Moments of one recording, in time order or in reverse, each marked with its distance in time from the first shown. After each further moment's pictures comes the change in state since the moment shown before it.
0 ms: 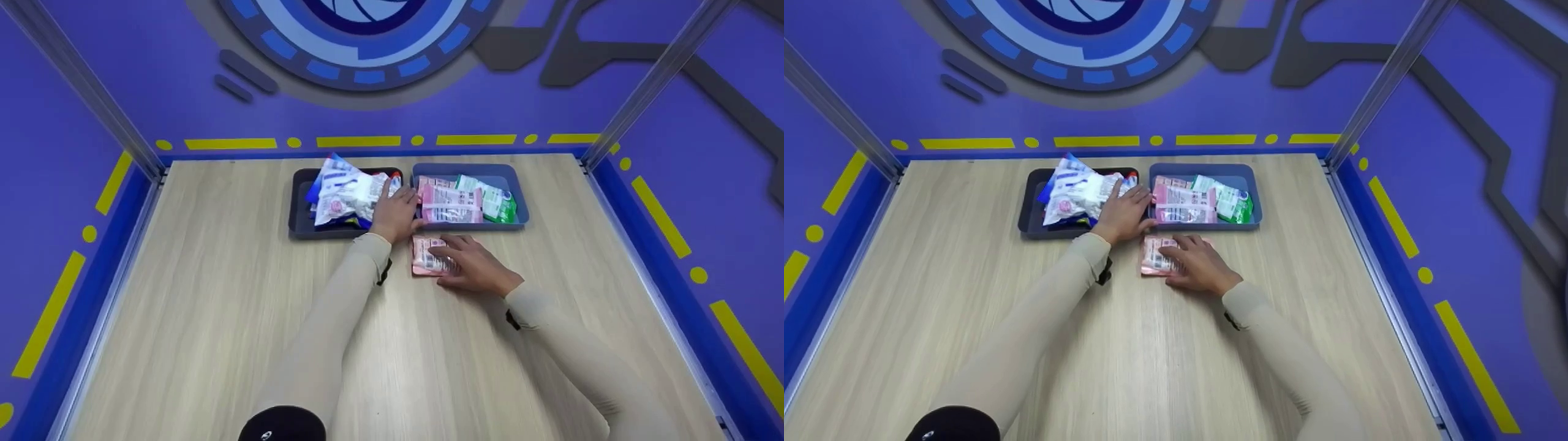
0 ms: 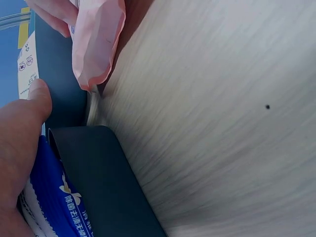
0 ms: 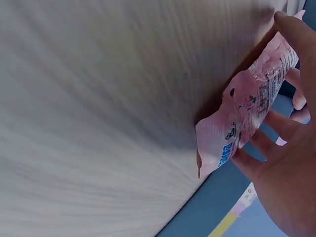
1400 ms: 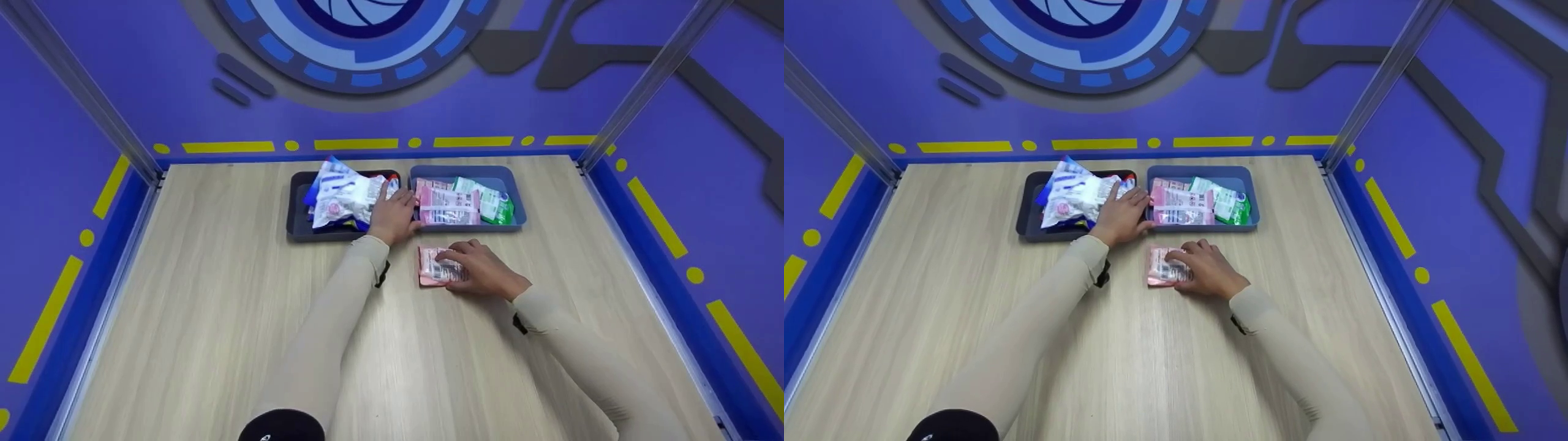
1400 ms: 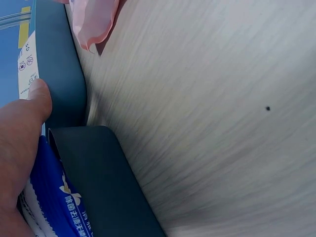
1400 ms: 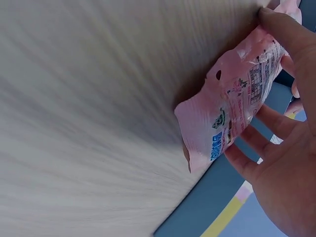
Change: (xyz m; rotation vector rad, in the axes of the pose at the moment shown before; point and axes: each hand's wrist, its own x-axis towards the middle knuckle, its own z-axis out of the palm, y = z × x) left_hand 0.000 0.000 0.000 -0.030 0.021 0.002; right_hand -0.014 0.010 -0.004 -0.025 0.027 -0.022
